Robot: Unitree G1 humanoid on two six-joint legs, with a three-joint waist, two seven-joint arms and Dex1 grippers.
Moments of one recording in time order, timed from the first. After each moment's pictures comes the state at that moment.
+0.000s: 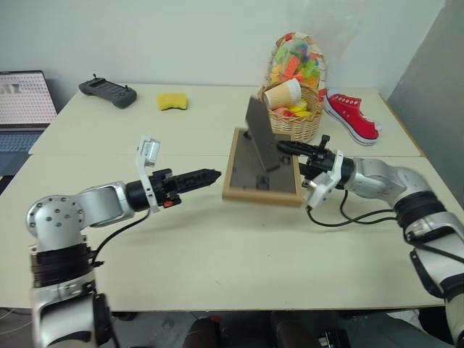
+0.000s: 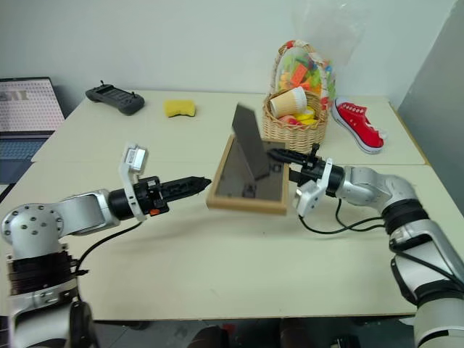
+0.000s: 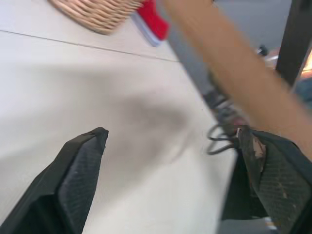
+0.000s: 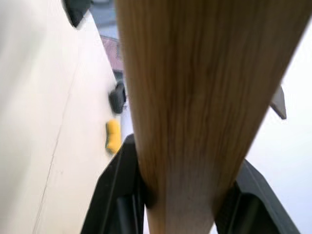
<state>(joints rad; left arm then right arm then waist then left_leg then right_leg) -0.52 0.68 0.35 -0.10 -1.20 1.31 -0.44 -0.91 -0.61 0.45 0.78 -0.27 -1.06 0.24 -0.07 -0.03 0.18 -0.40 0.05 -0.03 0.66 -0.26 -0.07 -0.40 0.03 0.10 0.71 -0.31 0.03</state>
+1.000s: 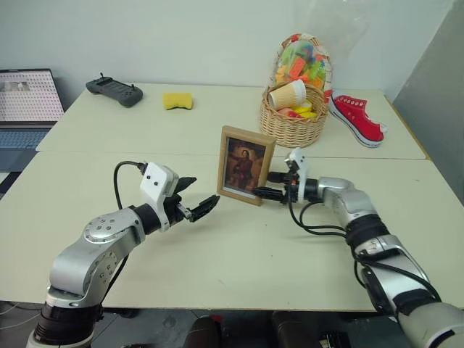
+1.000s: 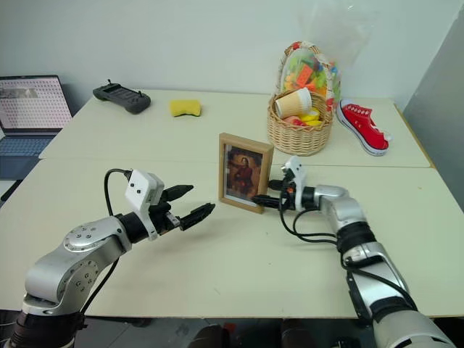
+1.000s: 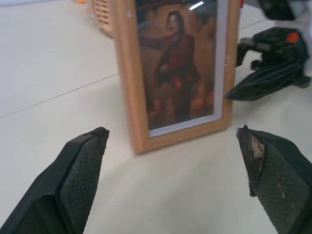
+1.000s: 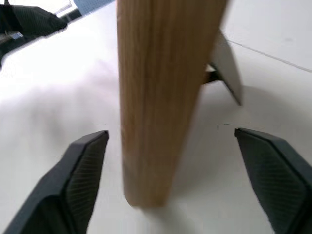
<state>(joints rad) -0.23 0.67 0.12 -0.37 -0.59 0.68 -0.56 -0.77 -0.40 0.15 0.56 0.32 0.31 1.02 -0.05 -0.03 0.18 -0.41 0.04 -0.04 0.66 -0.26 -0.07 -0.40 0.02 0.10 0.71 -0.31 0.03</state>
